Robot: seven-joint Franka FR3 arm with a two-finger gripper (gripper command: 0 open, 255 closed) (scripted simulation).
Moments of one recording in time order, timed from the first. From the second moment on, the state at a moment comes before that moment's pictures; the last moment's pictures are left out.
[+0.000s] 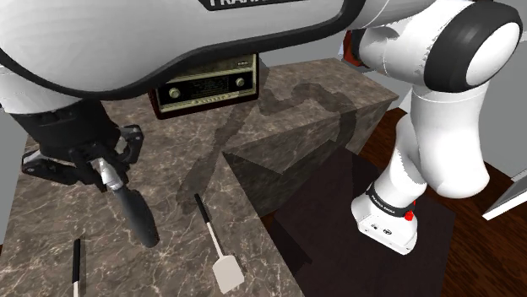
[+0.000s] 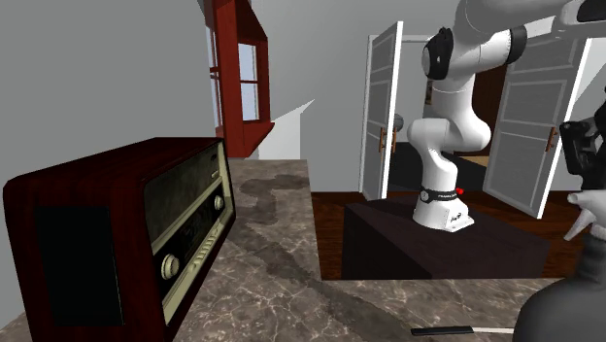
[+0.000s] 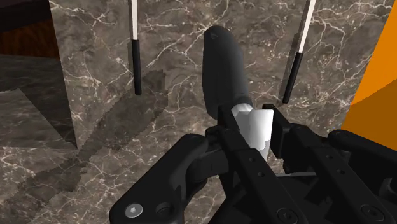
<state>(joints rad) 0.70 0.53 0.40 -1.17 -0.23 1.66 1.30</state>
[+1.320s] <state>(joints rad) 0.78 0.63 0.40 -1.19 -0.27 1.77 1.40</state>
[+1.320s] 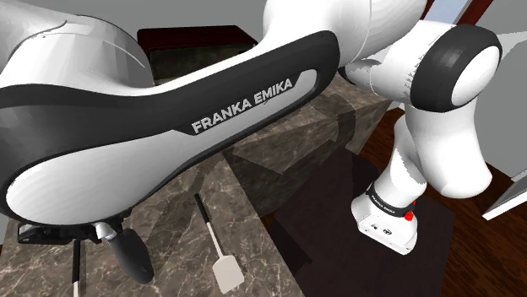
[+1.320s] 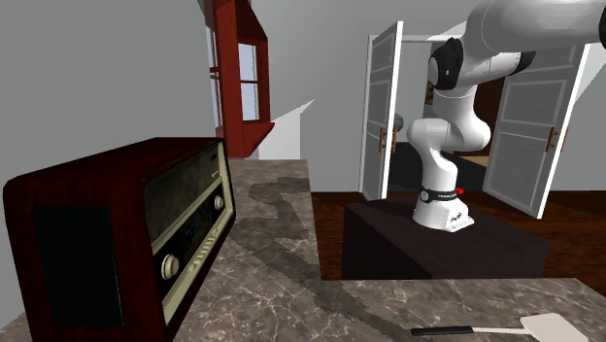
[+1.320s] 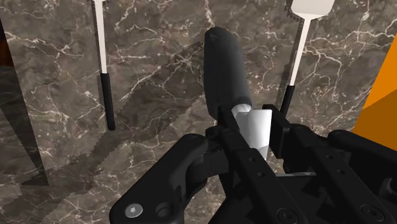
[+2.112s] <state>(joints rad) 0.78 0.63 0.40 -1.18 -0.27 1.76 1.40</state>
